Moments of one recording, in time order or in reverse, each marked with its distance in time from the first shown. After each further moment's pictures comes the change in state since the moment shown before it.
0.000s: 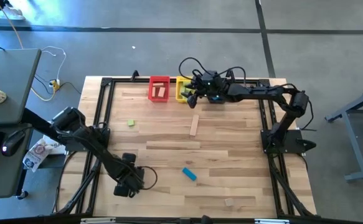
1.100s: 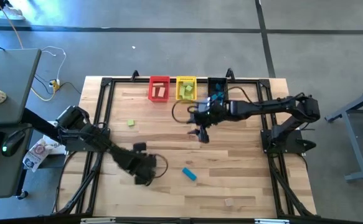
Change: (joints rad) left arm 0.163 0.019 0.008 0.131 -0.366 -0.027; right arm 0.358 -0.149 0.001 -0.429 -0.071 -0.202
